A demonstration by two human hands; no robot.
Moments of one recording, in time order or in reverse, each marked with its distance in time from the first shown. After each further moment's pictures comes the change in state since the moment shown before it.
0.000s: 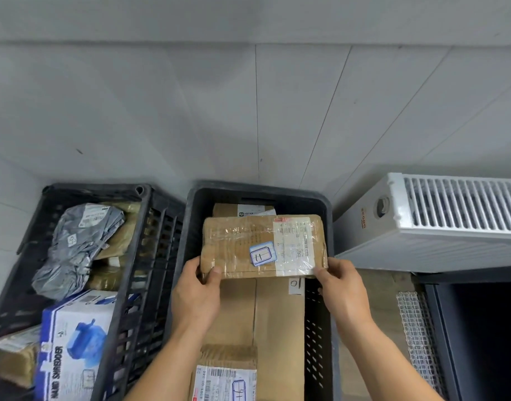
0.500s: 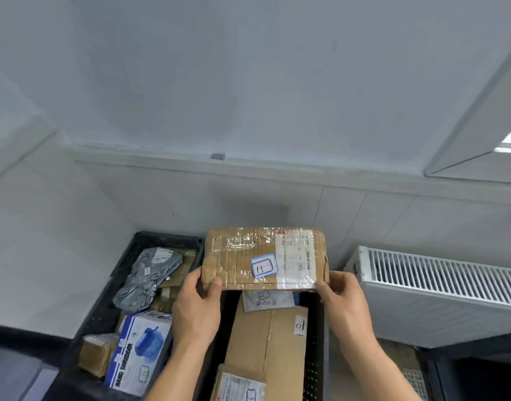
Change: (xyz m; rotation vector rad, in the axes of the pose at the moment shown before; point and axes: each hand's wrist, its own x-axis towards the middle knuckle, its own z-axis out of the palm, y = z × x) left_hand -0.146 0.084 -0.150 -0.178 0.221 0.172; right_hand -0.155 -0.128 -0.076 0.005 -0.049 -0.327
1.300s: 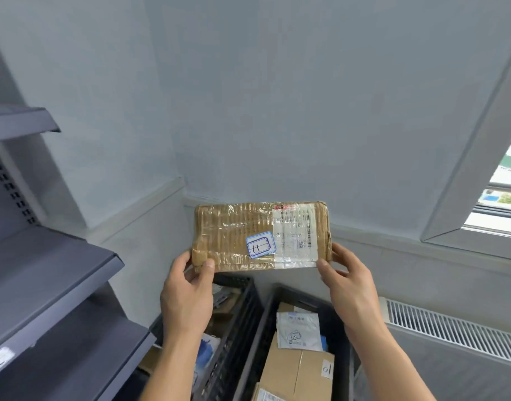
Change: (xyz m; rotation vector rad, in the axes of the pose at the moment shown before) left_hand -0.152 0.023 -0.231 -0.413 0.324 0.285; right_hand -0.225 -0.137 -0.015 0.165 -0.137 -0.505
